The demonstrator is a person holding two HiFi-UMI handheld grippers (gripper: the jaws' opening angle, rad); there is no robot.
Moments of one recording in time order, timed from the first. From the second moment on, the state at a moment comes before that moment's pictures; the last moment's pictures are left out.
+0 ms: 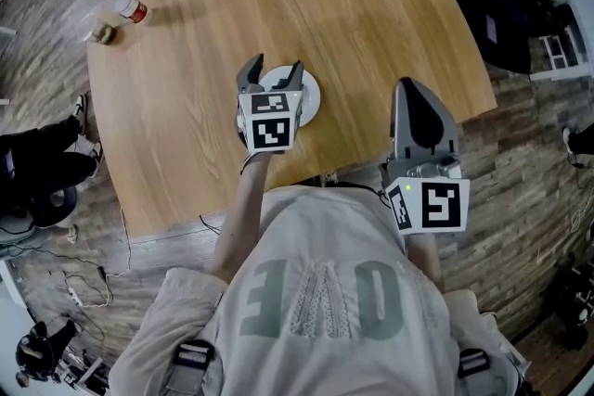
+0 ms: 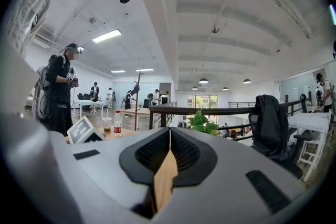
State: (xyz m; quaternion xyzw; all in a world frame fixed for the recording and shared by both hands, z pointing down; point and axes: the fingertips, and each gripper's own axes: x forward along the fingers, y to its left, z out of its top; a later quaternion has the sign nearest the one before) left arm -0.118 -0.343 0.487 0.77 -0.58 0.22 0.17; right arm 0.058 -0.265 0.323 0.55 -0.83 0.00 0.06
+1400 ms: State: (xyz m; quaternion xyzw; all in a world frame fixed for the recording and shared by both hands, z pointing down) left arm -0.250 -0.217 0.203 0.58 -0.80 0.00 -0.16; right arm -0.090 -0.292 0.253 0.38 -0.92 -0.03 -0.05
